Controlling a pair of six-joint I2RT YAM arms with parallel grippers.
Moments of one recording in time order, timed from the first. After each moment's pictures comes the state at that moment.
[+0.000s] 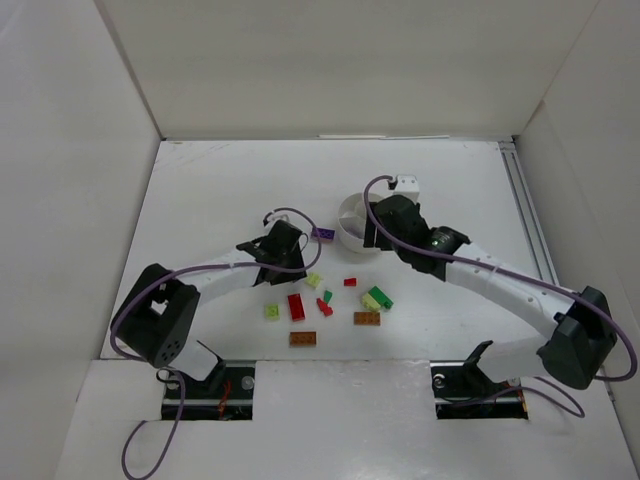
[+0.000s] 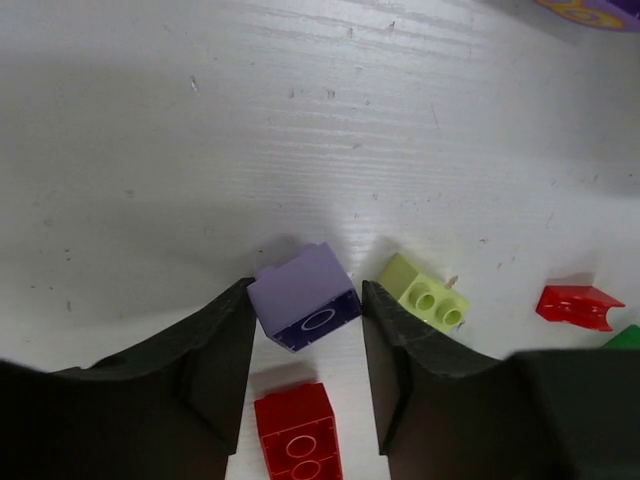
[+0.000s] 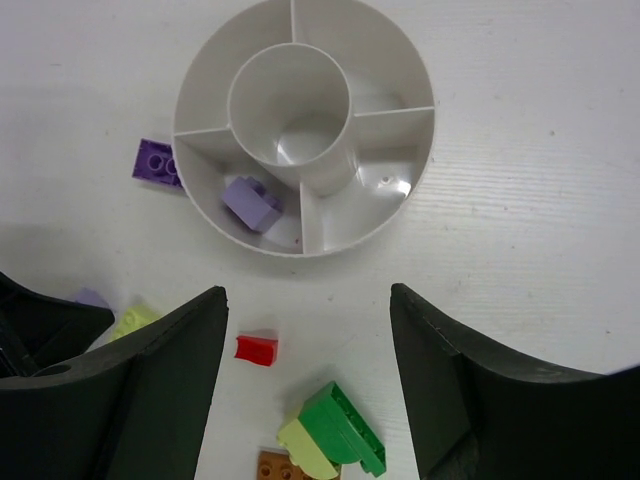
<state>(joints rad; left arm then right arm) -0.62 1.48 0.75 -0.30 -0.14 -0.77 0.77 1.34 1.06 -0.41 0.48 0.54</state>
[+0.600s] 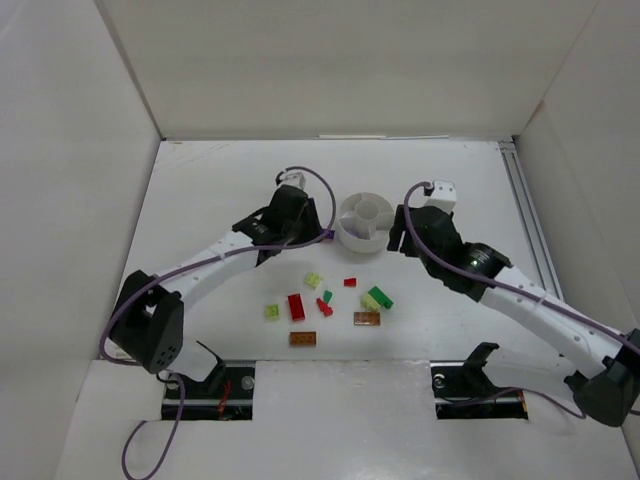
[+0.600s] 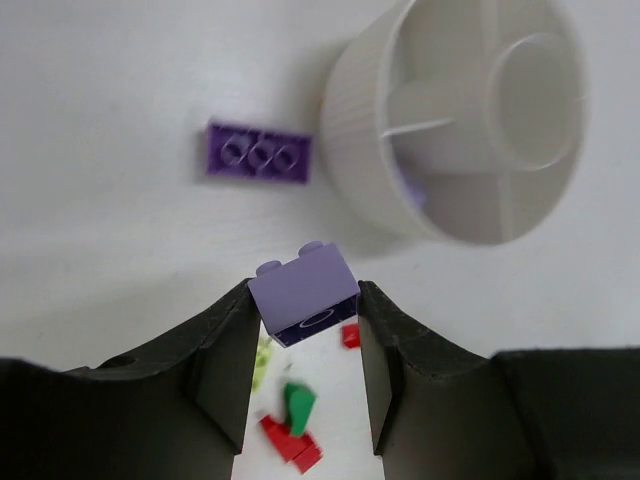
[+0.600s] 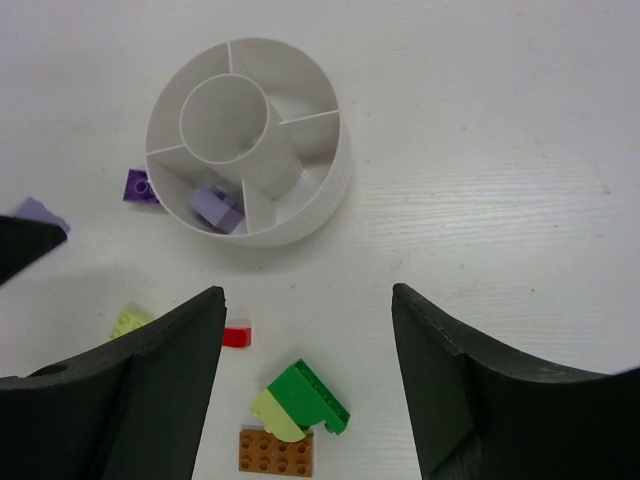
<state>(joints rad) -0.64 1.44 0.97 -0.30 -0.10 -0.69 0.76 1.11 0.99 -0.51 0.57 0.59</state>
